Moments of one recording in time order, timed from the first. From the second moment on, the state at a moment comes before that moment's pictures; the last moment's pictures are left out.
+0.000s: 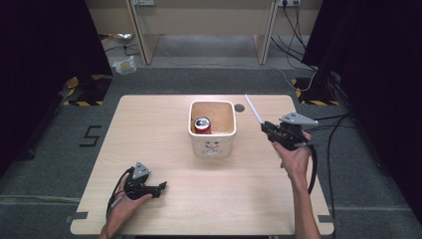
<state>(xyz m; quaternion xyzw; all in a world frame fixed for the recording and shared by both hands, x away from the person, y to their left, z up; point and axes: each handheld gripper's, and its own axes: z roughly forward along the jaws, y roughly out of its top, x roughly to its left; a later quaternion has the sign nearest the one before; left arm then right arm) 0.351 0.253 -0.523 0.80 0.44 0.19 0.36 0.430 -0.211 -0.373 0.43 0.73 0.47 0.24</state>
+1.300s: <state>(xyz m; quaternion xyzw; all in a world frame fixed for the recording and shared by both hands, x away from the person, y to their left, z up) 0.351 0.253 -0.524 0.80 0.44 0.19 0.36 0.489 -0.100 -0.326 0.36 0.76 0.51 0.20</state>
